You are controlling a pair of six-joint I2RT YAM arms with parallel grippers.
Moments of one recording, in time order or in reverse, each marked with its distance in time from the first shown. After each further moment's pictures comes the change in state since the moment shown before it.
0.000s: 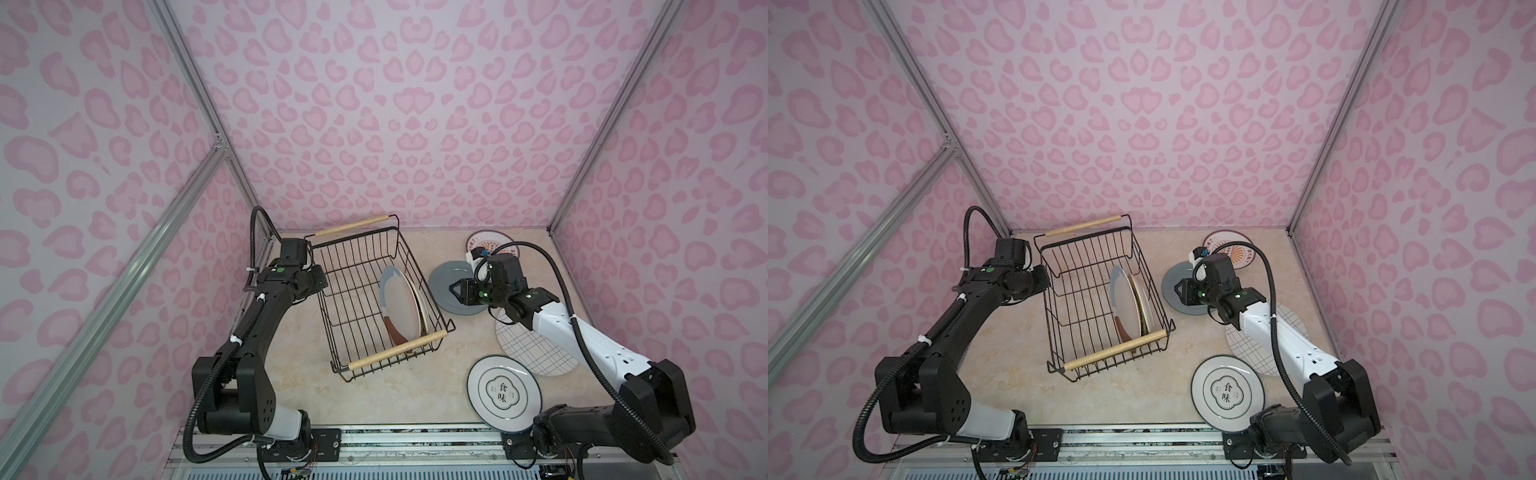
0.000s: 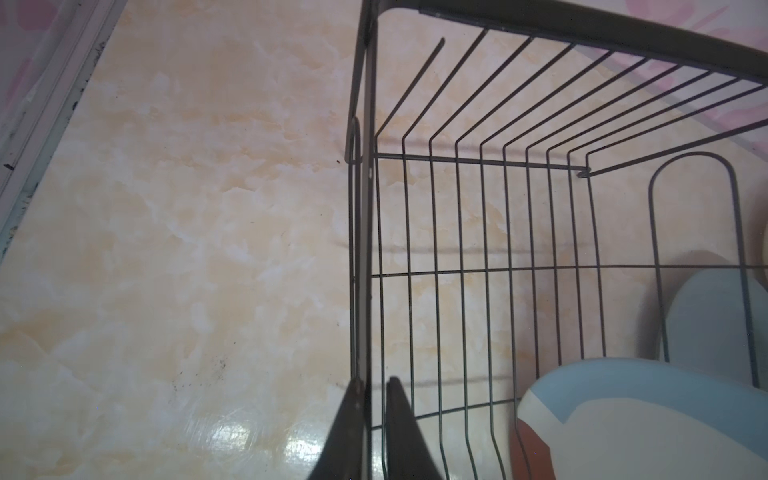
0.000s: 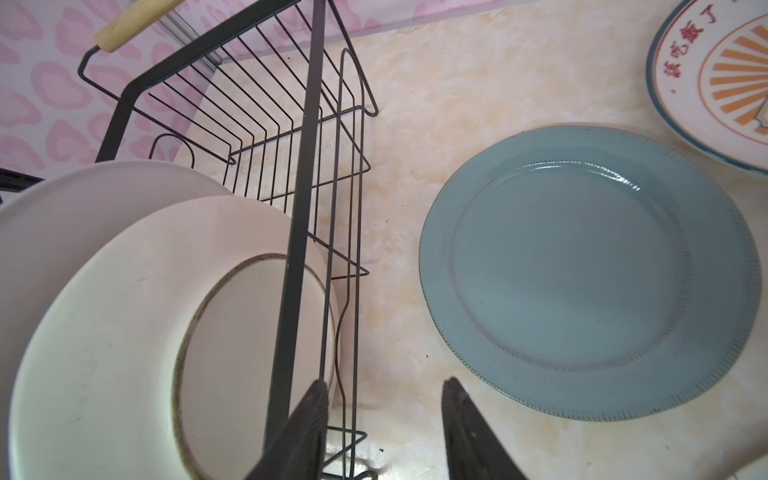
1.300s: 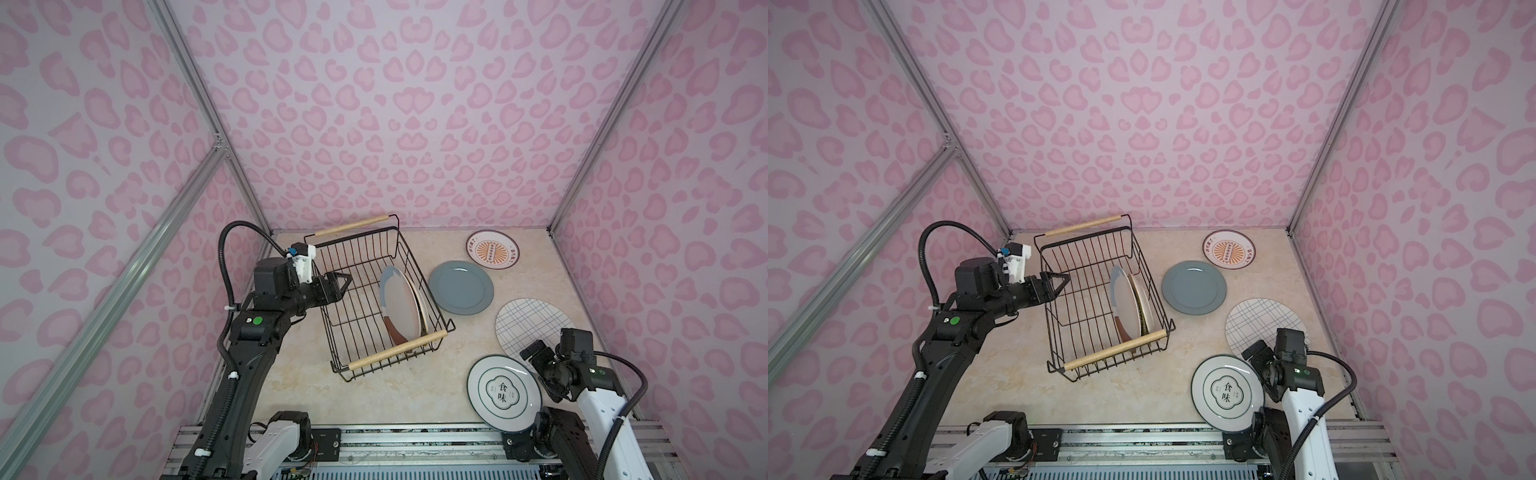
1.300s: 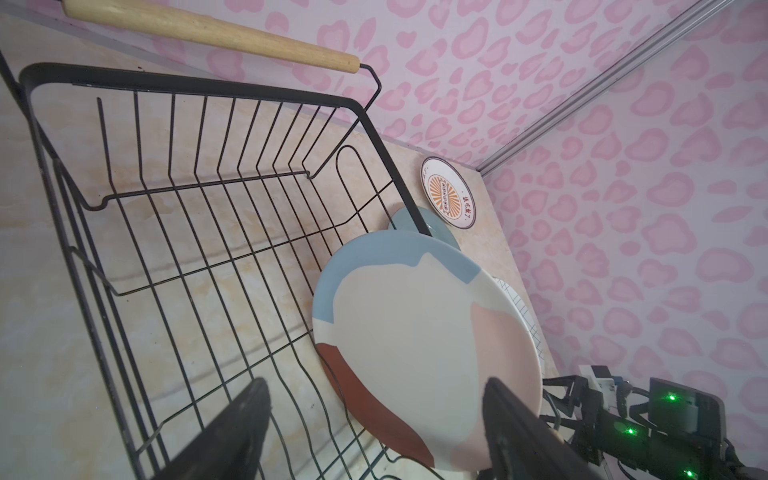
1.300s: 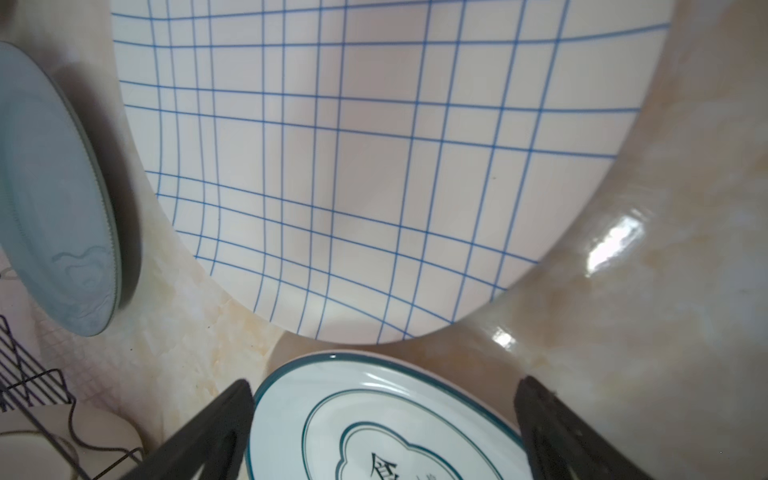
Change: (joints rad) left arm -0.026 -0.456 -0.191 0.151 0.499 -0.001; right arm -0.612 -0.650 -0.556 -0.568 0.102 0.450
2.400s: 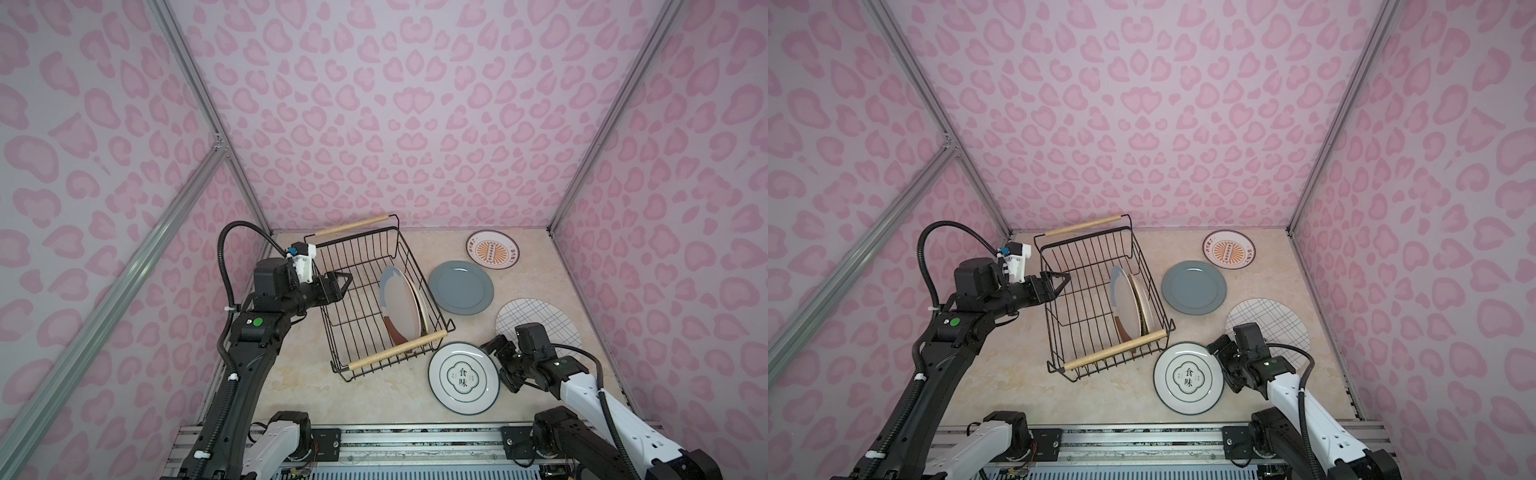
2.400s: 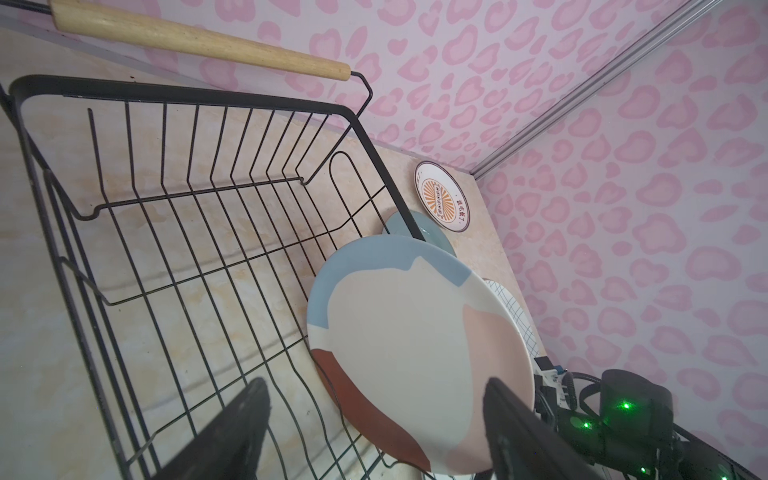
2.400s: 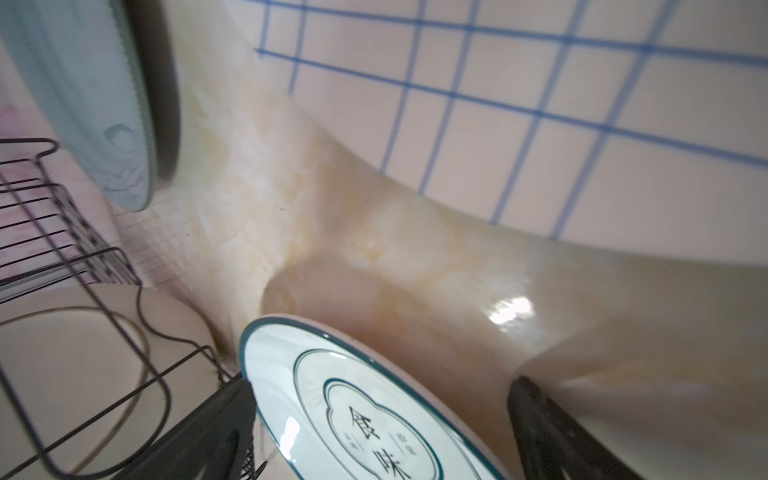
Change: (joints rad) left arm -0.001 -0.006 -0.010 0.020 -0.005 -0.005; right arm 0.485 0.192 -0.114 0.457 -0.129 0.426
